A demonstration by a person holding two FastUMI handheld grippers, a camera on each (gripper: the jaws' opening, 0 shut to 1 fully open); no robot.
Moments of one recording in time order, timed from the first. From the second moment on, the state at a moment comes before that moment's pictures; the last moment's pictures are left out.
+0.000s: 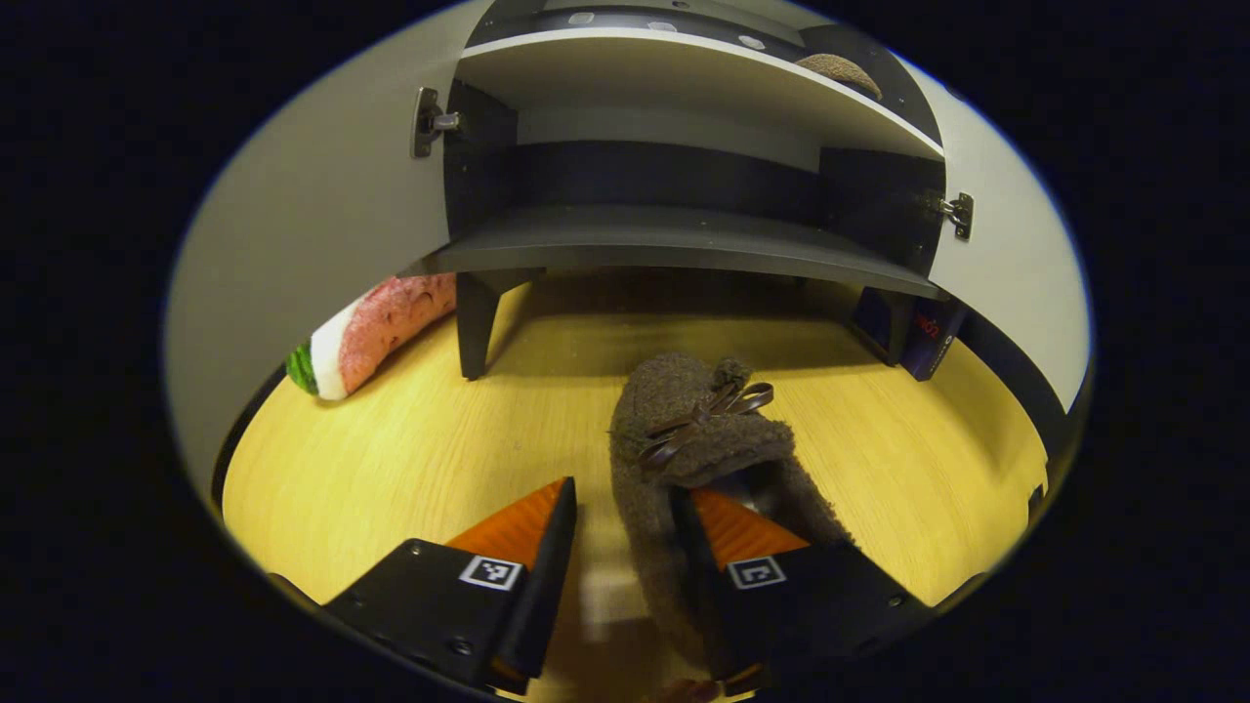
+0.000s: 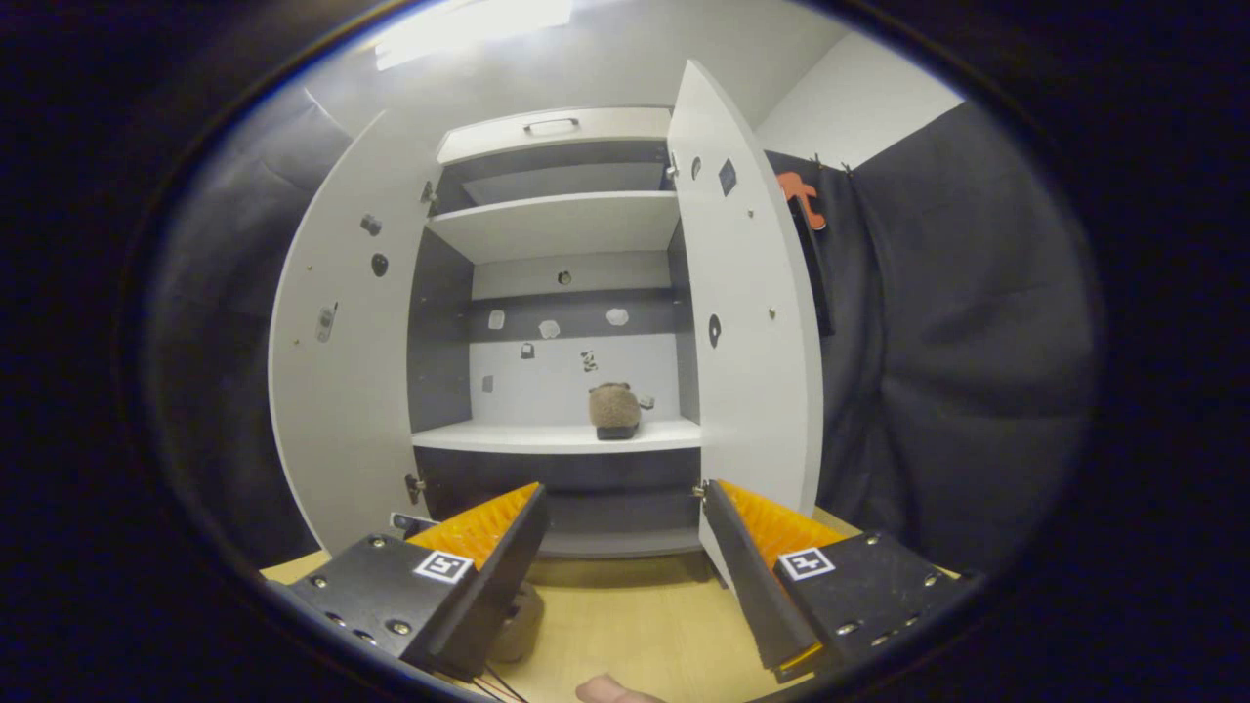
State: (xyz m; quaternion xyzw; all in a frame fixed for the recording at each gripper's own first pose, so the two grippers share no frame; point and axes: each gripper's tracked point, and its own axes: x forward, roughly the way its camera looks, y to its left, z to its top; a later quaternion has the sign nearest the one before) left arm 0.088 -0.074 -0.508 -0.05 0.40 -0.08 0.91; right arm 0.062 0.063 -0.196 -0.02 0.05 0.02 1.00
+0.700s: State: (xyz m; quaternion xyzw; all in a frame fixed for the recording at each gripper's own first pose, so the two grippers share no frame) left arm 0.064 -0.062 -0.431 0.00 0.33 -0.07 0.94; right arm 0.043 0.037 -0.222 -0.03 0.08 -0.01 1.00
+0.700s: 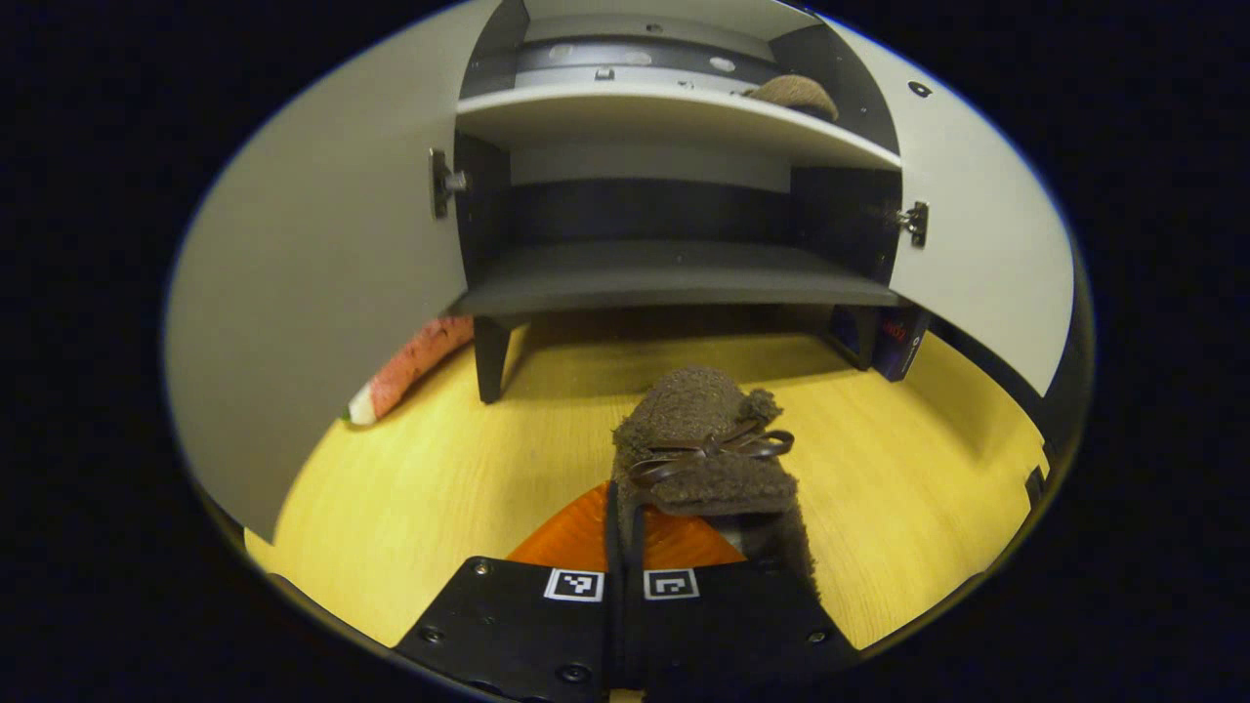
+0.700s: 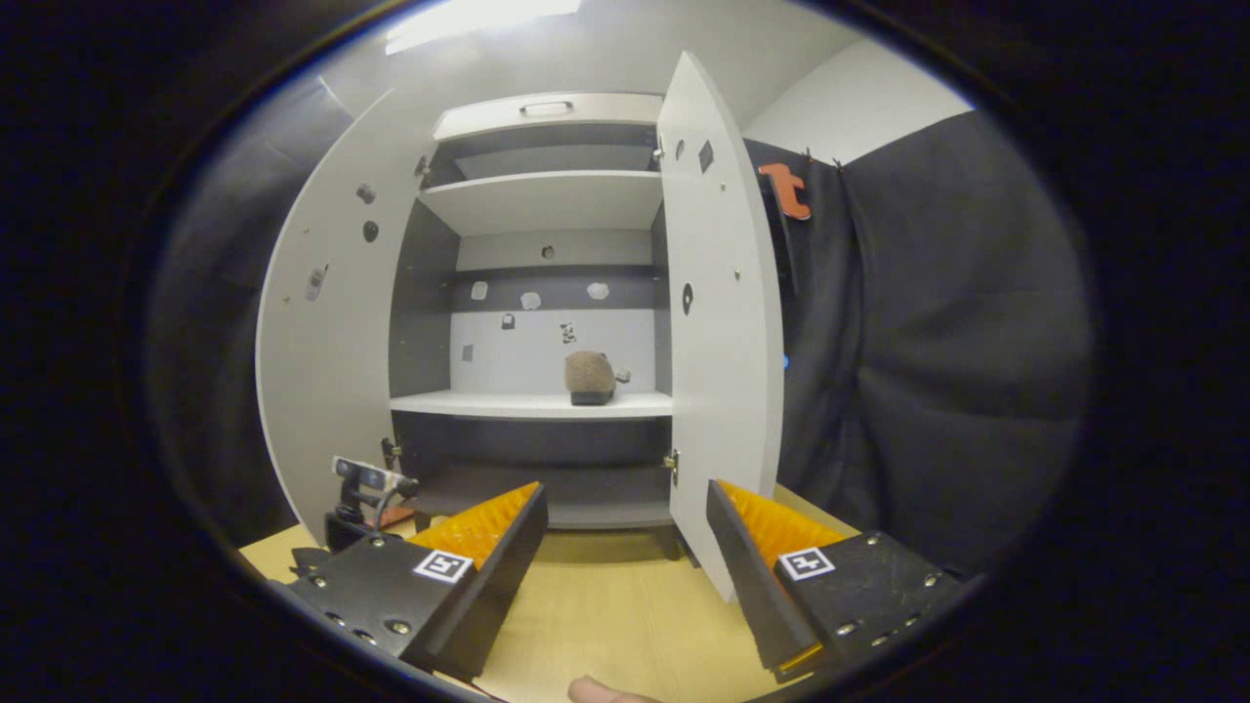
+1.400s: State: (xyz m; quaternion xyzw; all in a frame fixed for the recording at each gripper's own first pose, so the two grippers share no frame) left arm 0.083 -0.058 -0.212 -0.02 0.17 -0.08 0.98; right arm 0.032 0.026 -0.220 0.01 0.10 0.02 0.99
